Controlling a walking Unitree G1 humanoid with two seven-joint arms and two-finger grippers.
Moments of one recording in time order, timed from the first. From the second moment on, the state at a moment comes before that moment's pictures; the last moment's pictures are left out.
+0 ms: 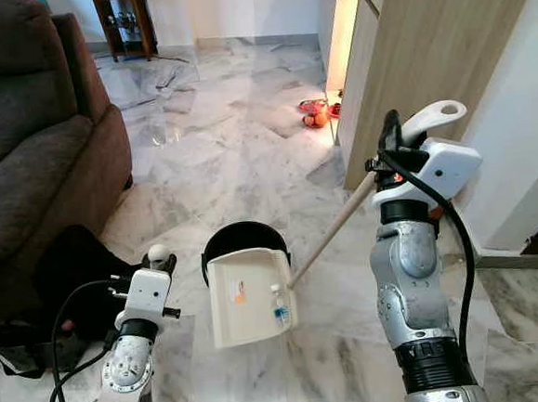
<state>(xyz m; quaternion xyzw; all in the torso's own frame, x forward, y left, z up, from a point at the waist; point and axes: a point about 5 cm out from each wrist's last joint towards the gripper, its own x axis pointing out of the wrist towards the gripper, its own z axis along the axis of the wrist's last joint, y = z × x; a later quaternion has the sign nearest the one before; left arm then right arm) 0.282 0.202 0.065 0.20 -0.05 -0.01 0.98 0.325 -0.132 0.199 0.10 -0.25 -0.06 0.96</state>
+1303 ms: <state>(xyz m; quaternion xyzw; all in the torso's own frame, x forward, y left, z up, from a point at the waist) 0.279 0.203 0.064 0.20 -0.05 -0.01 0.98 0.326 -0.126 0.199 0.10 -0.25 -0.04 0.96</state>
